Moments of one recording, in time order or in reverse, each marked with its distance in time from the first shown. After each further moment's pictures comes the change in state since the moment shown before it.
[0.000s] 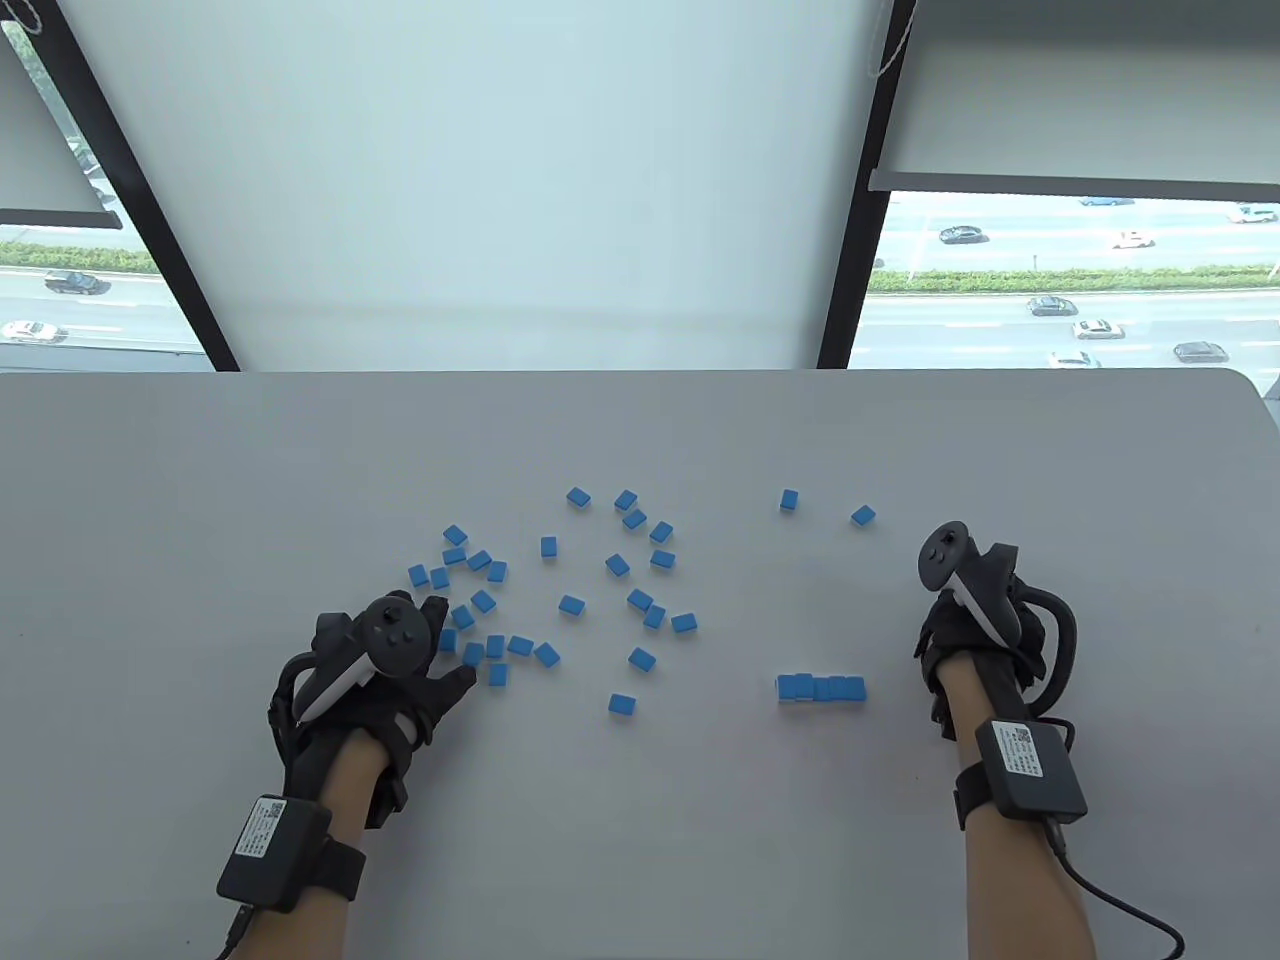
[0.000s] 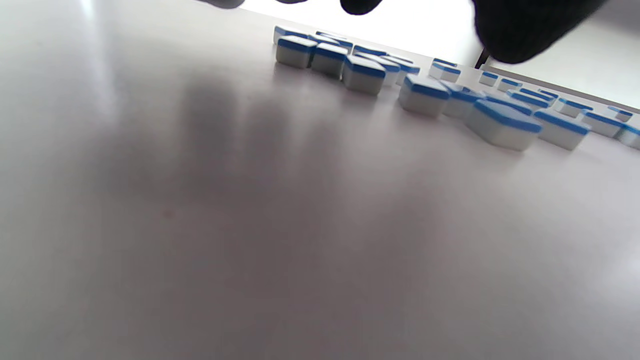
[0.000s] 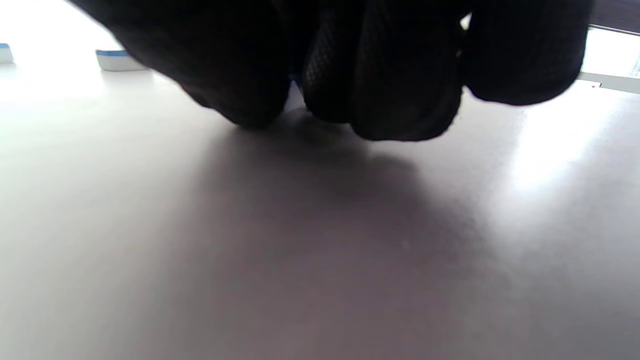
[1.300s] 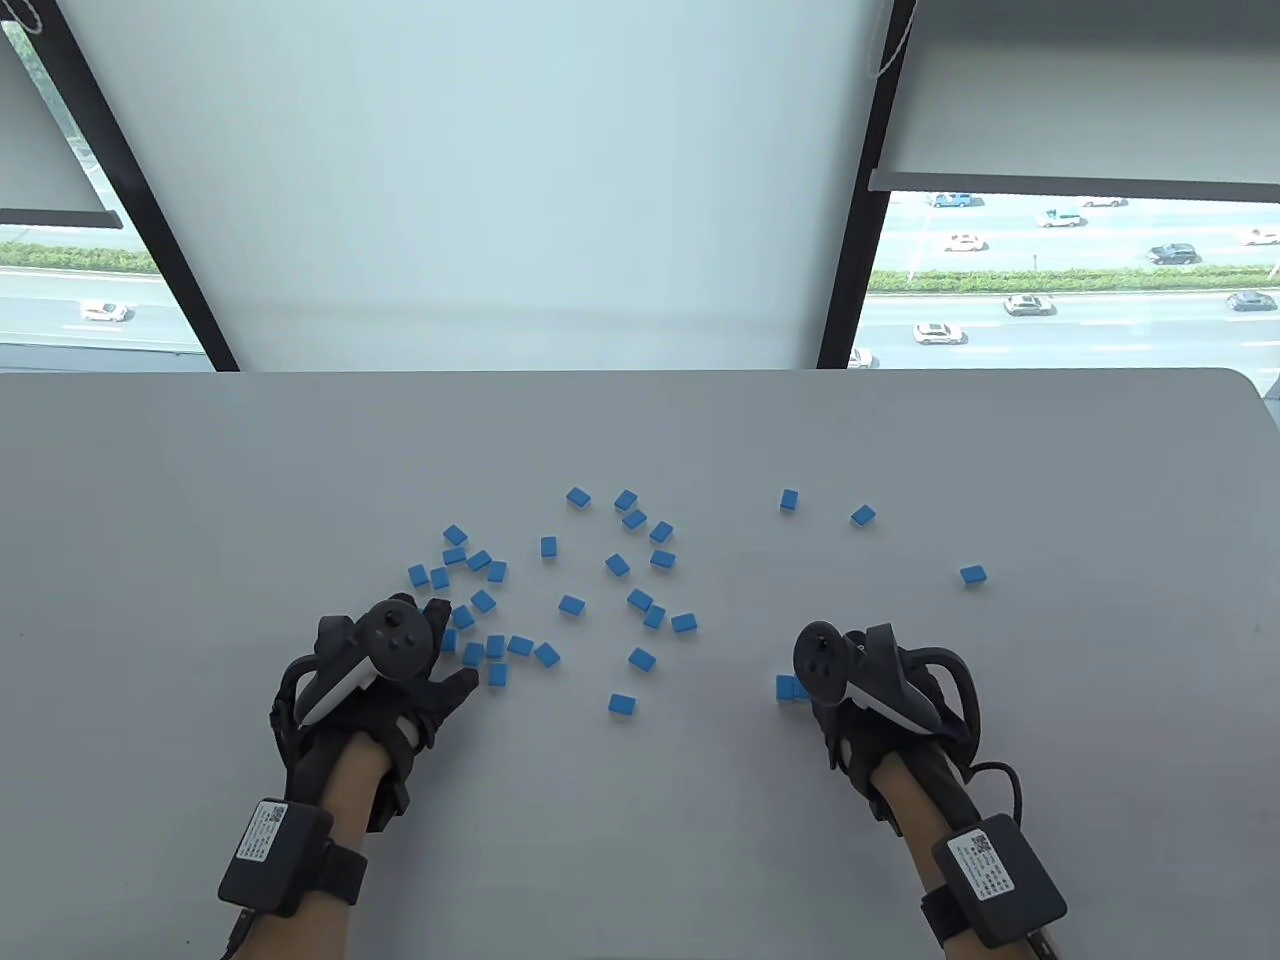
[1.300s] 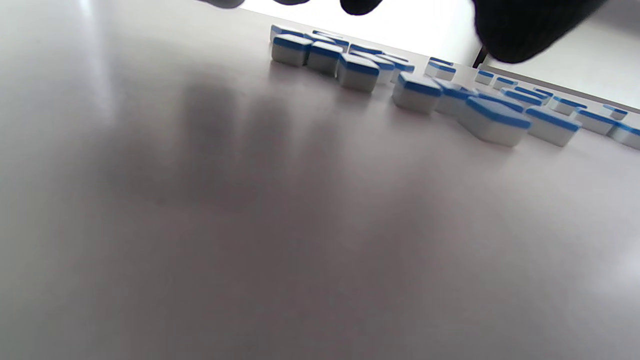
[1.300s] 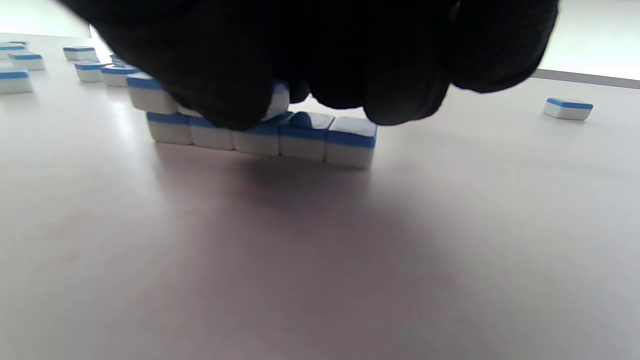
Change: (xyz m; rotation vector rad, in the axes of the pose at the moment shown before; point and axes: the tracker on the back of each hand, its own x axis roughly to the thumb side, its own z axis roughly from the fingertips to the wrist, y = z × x) left_hand 0.002 -0.002 0.002 0.001 0.000 -0.004; right_hand 0.070 0.002 0.118 0.022 -0.523 0.088
